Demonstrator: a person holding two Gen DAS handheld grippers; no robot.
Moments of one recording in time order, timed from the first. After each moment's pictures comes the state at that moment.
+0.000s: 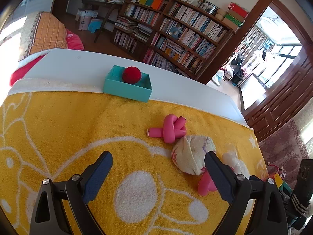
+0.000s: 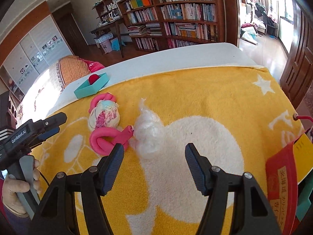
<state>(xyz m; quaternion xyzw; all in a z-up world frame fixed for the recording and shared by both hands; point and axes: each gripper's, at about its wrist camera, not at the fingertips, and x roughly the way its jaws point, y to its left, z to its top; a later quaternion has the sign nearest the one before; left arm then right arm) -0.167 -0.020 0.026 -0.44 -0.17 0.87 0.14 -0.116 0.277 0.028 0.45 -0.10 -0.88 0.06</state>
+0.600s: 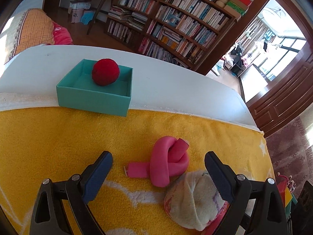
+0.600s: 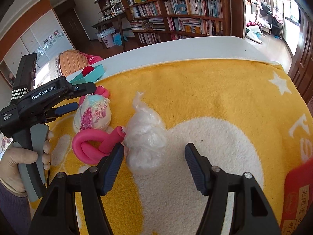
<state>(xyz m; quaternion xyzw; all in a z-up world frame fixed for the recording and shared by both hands) -0.243 0.023 -0.011 -0.48 -0.15 0.85 0.15 -0.136 0.274 0.002 0.46 -0.10 -0.88 0.08</state>
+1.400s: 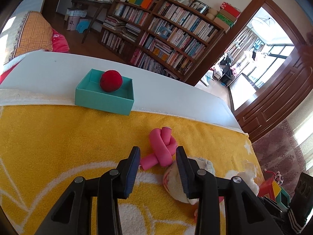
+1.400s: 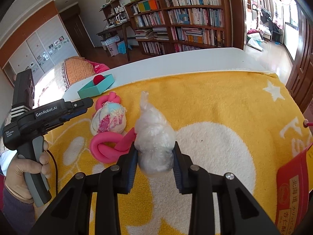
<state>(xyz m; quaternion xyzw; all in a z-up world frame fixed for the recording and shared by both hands) -0.210 -0.006 0.011 -0.43 -0.19 0.86 0.18 -0.114 0.272 0.027 0.43 -0.10 -0.89 0.08</state>
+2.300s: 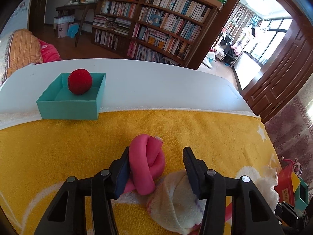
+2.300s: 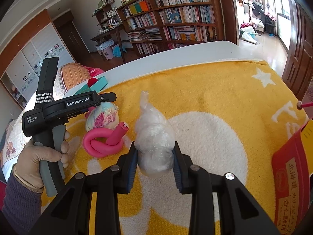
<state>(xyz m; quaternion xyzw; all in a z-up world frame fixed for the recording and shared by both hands) -0.229 0.052 0.002 -0.46 -0.10 0.86 0.18 -0.105 0.288 0.020 0.42 -0.13 -0.89 0.07</state>
